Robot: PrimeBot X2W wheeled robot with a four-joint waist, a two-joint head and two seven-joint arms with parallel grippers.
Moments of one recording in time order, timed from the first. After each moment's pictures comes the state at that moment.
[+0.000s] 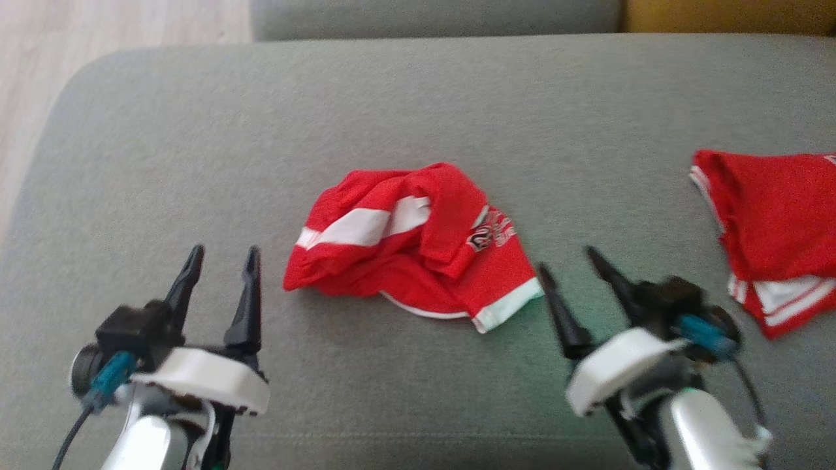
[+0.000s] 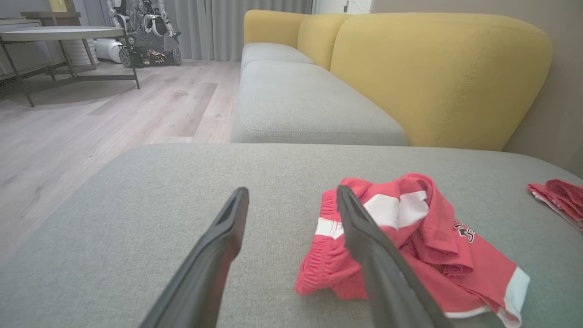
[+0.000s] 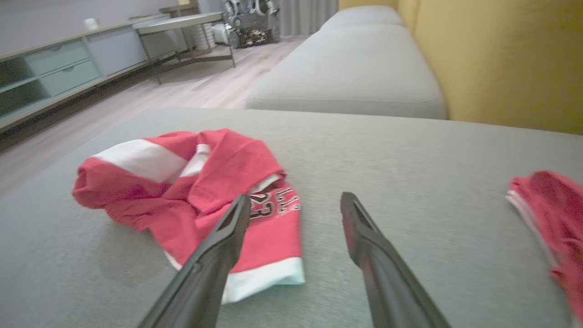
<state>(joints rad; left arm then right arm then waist) -0.01 0.29 -0.31 -0.06 -0.37 0.17 -0.11 -0.03 -0.05 0.19 0.03 0.11 0.13 0.14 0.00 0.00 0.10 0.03</state>
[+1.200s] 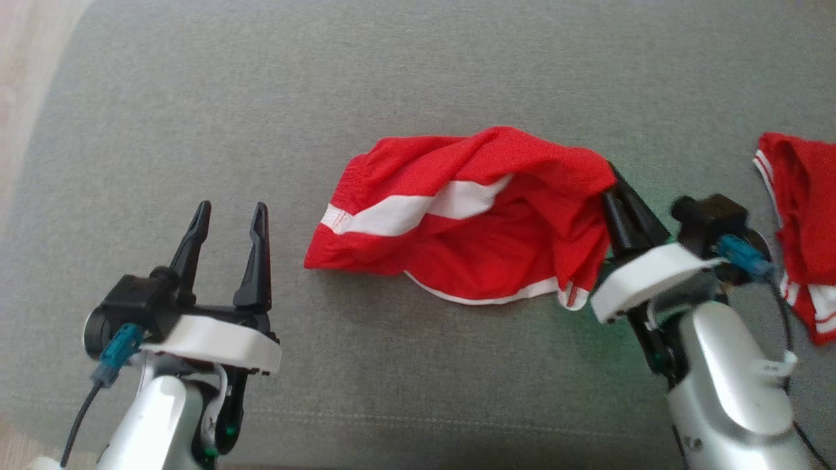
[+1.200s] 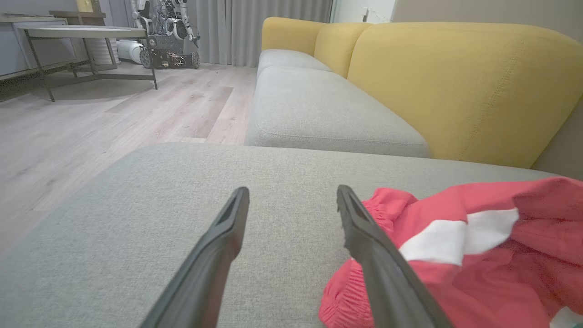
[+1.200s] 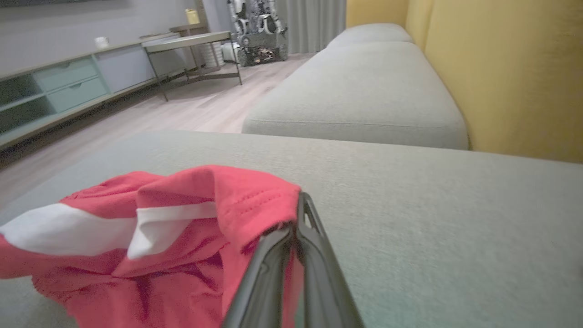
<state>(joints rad) -0.15 0.24 -0.33 0.05 -0.38 0.14 -0.23 -0.34 -0.07 0.18 0.31 0.14 0.13 -0.02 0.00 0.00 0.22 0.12</state>
